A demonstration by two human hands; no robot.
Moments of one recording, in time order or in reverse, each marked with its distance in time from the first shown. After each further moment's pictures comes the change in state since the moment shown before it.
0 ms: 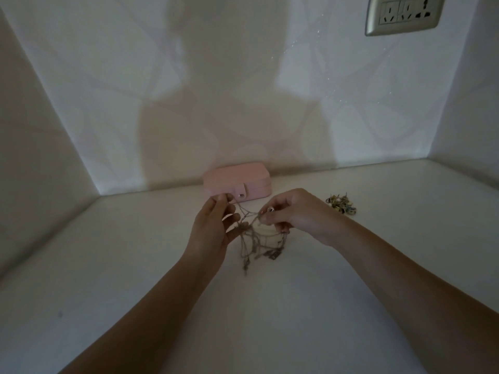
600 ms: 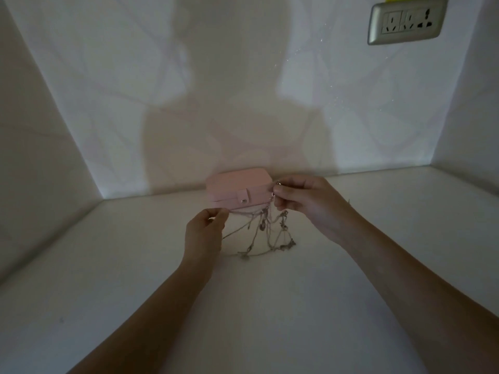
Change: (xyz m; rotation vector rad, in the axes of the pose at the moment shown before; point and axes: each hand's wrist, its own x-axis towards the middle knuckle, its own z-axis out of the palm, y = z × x) left_hand 0.010 -0.005 -0.020 0.498 0.238 0.086; right_hand 0.003 -0.008 -0.014 0.337 0.091 -0.246
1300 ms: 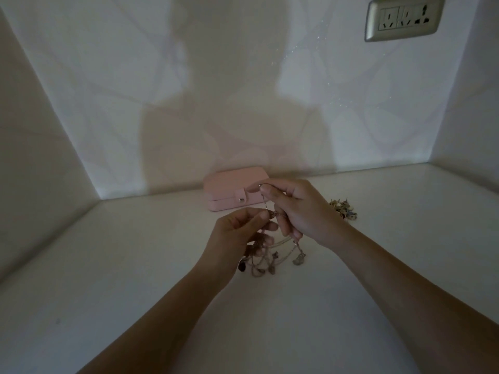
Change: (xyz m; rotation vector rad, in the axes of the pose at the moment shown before) left_hand -0.033 0.017 0.020 -0.230 -0.531 0.052; right_hand -0.014 -0.007 0.016 -0.363 -0.080 -0.123
